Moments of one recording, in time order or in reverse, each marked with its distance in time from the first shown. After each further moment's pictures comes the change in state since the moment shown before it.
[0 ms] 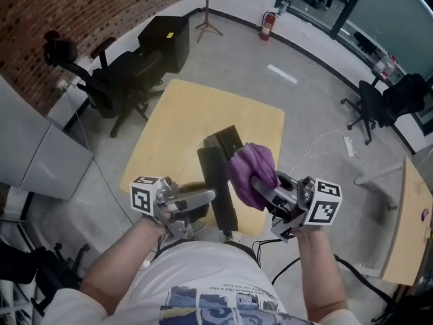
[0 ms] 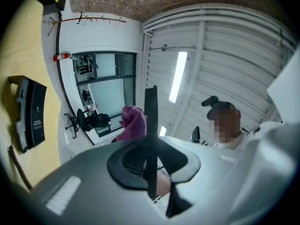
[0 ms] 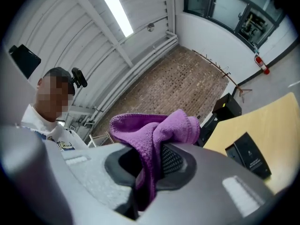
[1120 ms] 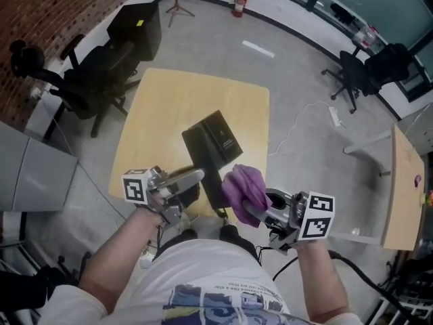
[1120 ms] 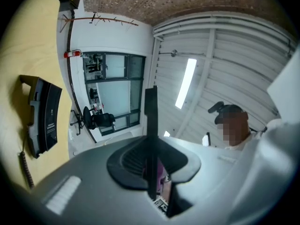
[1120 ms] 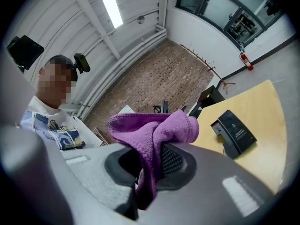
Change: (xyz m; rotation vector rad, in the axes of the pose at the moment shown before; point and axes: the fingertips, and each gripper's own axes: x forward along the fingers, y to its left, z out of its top) left arm -0.024 0.046 0.021 -0.095 -0.038 0.038; right arm -0.016 0.012 -0.073 0.069 0.083 -0.164
